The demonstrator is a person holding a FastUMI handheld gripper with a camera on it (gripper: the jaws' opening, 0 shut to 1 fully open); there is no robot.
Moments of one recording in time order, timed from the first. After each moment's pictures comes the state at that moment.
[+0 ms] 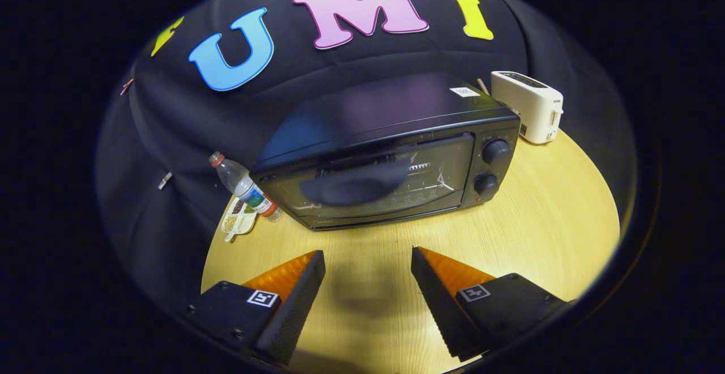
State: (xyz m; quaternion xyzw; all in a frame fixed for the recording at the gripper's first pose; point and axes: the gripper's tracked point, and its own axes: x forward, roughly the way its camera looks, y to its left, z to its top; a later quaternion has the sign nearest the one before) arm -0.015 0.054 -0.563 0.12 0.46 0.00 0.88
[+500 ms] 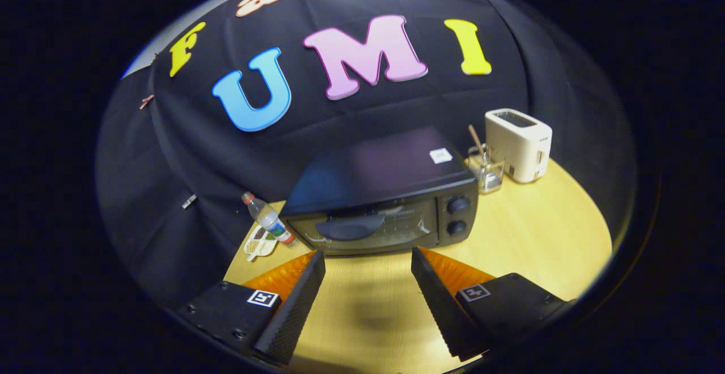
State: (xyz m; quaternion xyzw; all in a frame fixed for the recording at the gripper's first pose) arm -0.004 -0.012 -0.435 0.11 0.34 0.02 0.93
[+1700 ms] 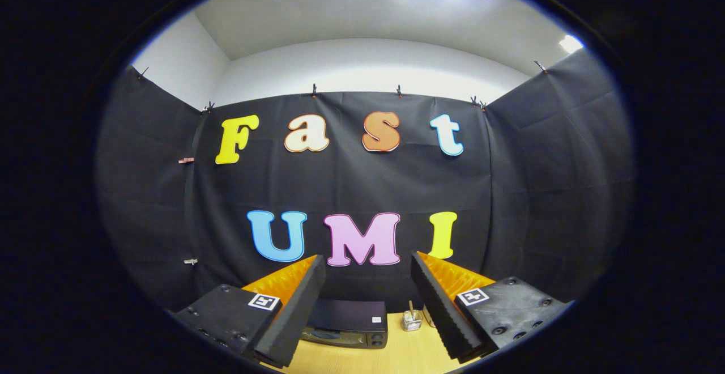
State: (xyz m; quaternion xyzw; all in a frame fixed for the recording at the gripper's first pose) arm -0.055 -0.059 -0.020 0.00 0.02 0.01 1.00
